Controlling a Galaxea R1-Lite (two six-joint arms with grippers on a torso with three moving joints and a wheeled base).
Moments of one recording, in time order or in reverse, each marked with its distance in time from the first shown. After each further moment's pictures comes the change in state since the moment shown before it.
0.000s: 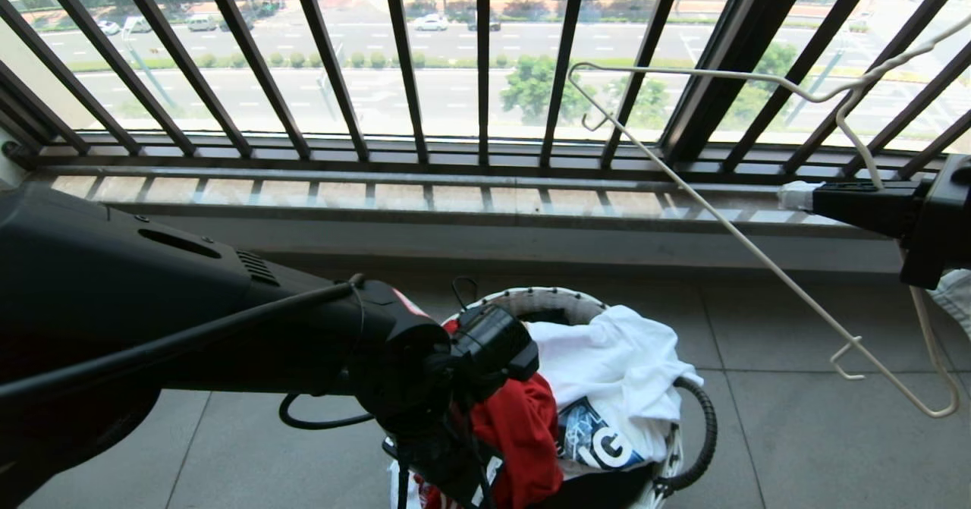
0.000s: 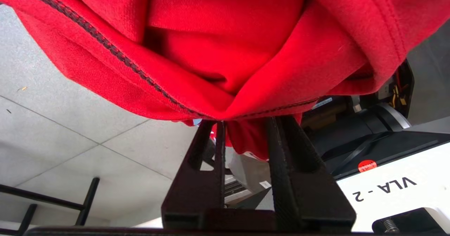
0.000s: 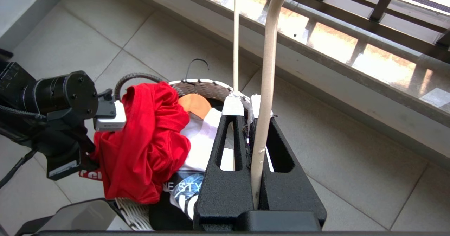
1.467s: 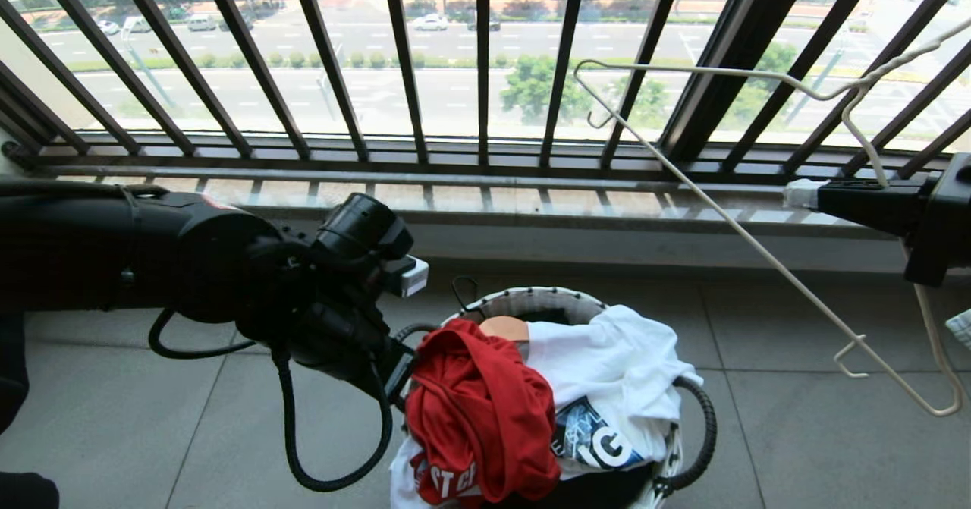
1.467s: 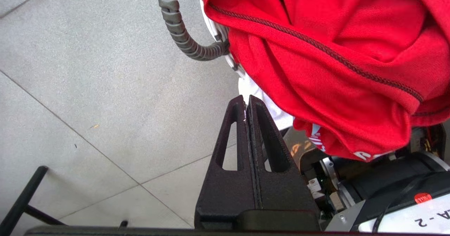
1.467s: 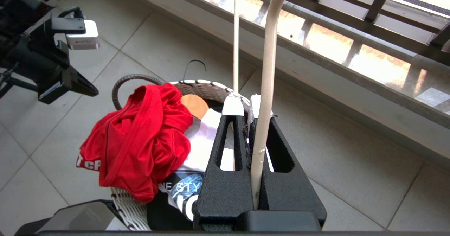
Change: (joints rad) left arm 0.281 -0.205 0.031 -0.096 0.001 0.275; right arm -0.011 -0.004 0.000 0.000 0.001 0.000
